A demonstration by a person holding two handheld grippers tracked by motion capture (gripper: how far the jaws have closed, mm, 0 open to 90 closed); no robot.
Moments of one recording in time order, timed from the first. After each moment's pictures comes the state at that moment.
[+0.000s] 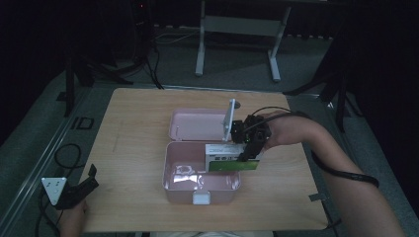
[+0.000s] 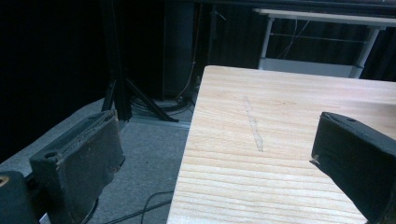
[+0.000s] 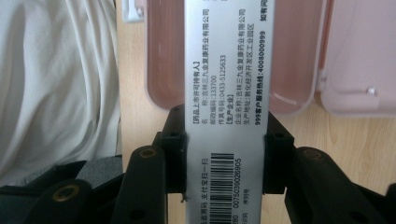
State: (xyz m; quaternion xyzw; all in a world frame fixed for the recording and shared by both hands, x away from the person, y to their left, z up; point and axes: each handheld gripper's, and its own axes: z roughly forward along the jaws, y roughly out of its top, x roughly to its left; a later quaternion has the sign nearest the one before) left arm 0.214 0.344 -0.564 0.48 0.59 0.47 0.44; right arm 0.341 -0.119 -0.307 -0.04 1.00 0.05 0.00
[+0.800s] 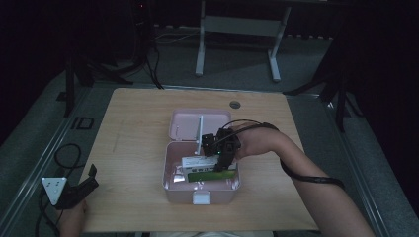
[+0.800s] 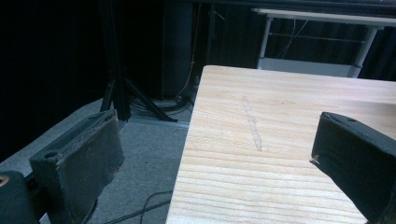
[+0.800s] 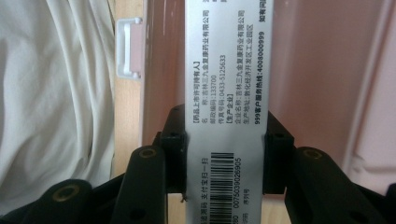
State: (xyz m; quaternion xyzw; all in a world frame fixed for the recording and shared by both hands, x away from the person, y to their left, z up) left arm 0.214 0.344 -0.564 0.49 0.59 0.47 0.44; right arm 0.334 -0.062 -0.354 -0.07 1.00 0.04 -0.01
